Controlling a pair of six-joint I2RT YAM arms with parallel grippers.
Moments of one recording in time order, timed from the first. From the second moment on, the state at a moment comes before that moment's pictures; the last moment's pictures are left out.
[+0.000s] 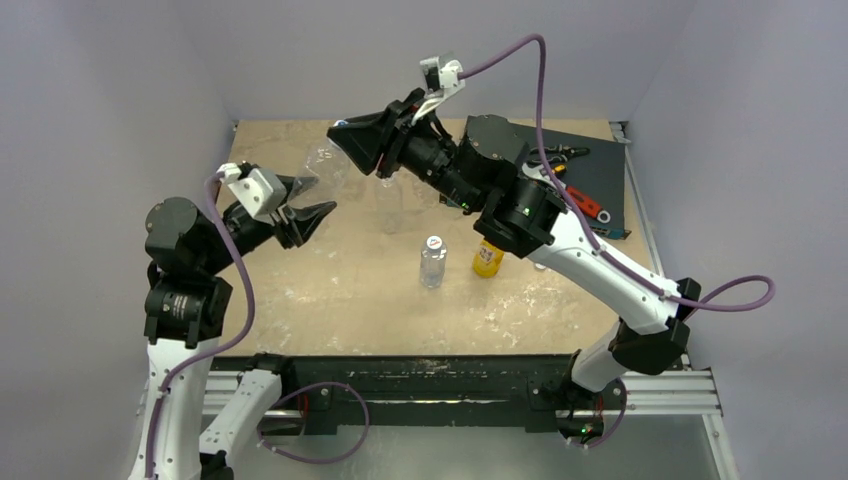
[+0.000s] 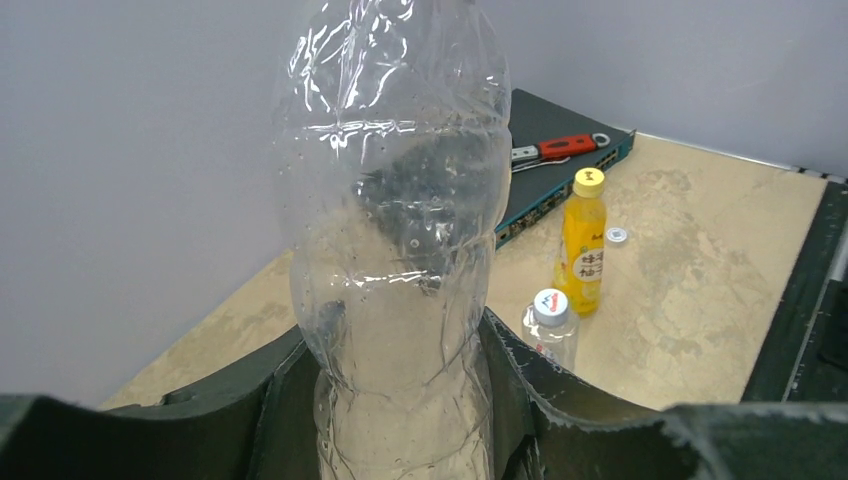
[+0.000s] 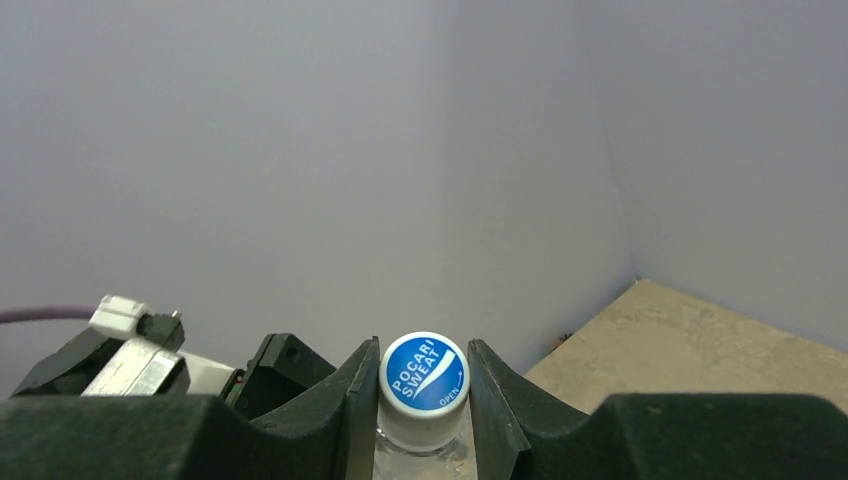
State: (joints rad) left arm -0.10 0.73 1.17 -0.39 0.72 0.18; right arm 1.06 1.56 1.90 -0.10 0.12 0.40
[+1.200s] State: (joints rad) left arm -0.11 0.82 1.21 -0.37 0.87 0.05; right arm 0.93 1.41 1.65 0.14 -0.08 0.48
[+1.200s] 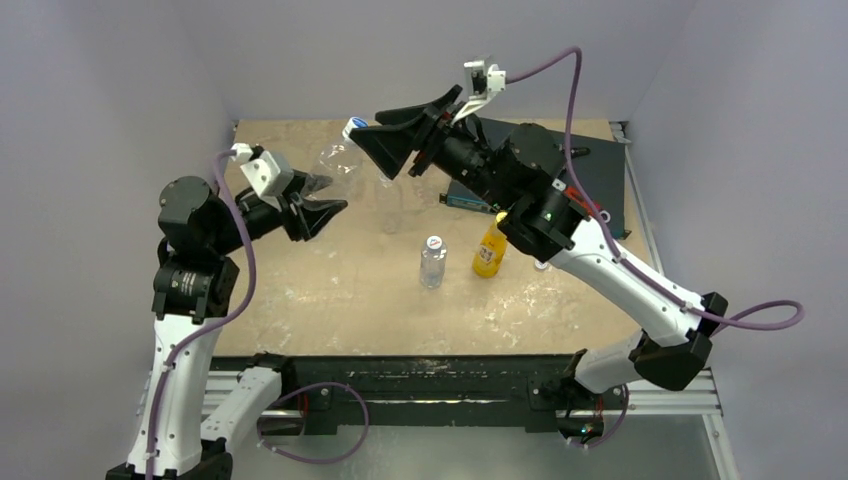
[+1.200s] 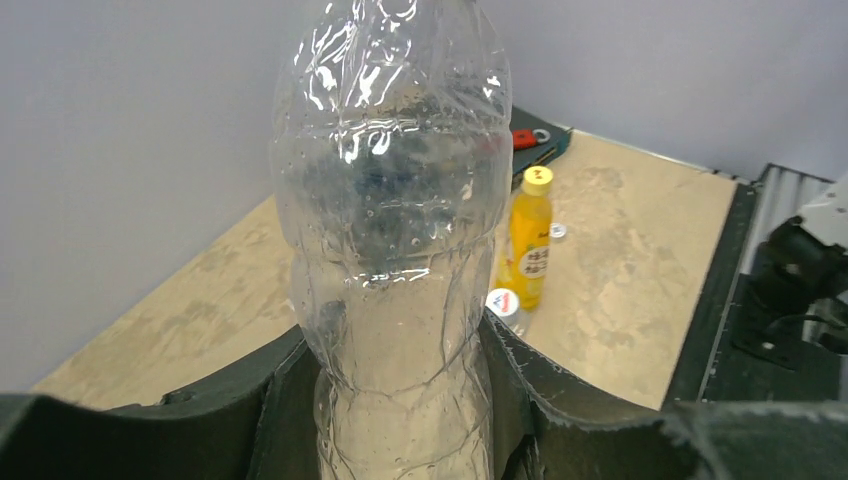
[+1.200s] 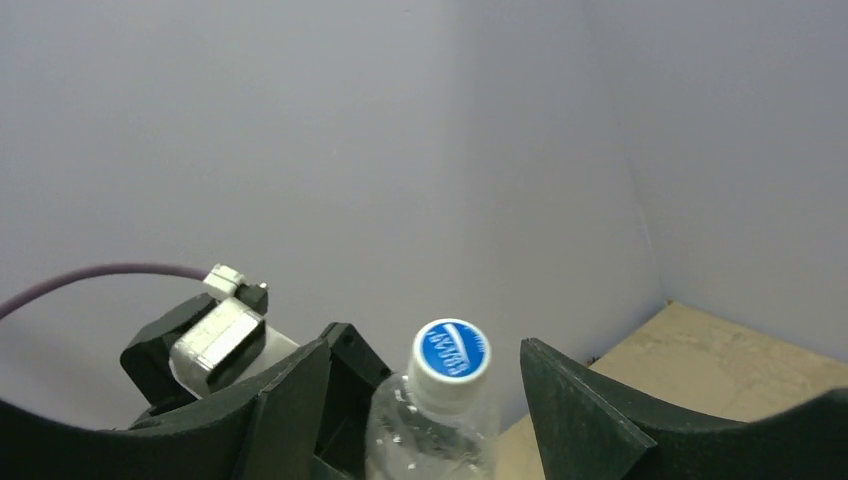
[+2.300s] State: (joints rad) left arm -0.10 0.76 1.15 -0.46 0.68 0.27; right arm 1.02 1.54 1.74 0.03 0.18 0.52
